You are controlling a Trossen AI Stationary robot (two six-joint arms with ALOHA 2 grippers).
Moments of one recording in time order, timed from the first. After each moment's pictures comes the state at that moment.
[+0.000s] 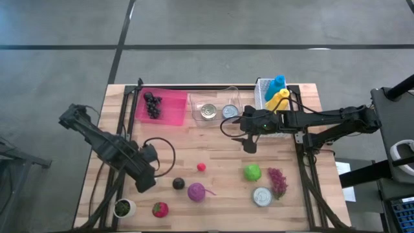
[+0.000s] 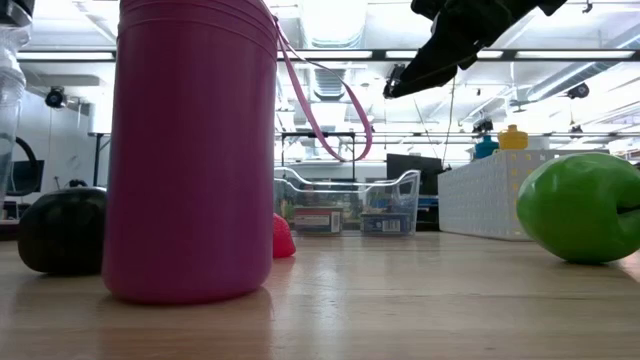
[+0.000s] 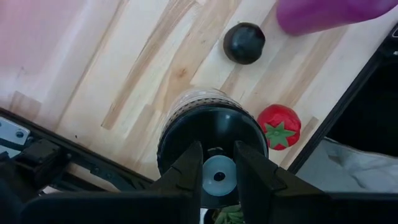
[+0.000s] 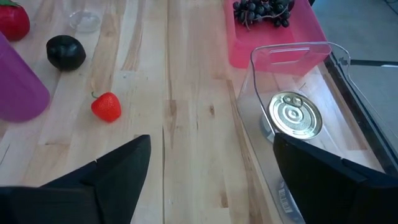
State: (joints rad) left arm -0.61 1.41 1.50 -1.53 -0.03 -1.18; right arm -0.02 1.21 0.88 -0.31 0.11 -0.03
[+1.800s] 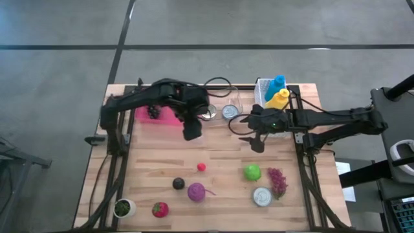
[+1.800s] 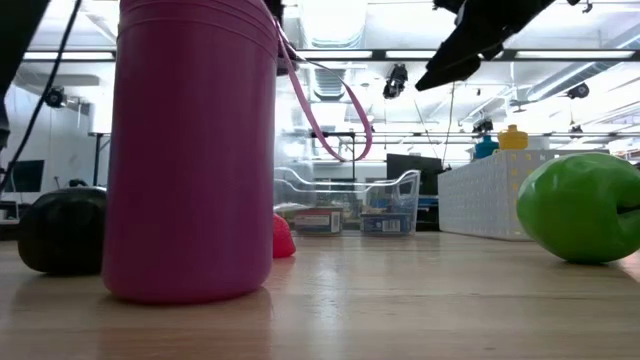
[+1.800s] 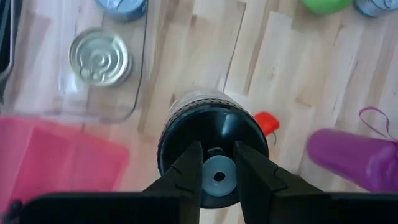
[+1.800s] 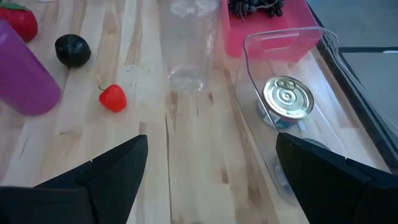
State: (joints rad) left arm 0.13 1.89 2.14 -1.54 0.03 -0.15; right arm -0.02 1.08 0.86 -0.43 0.11 0.02
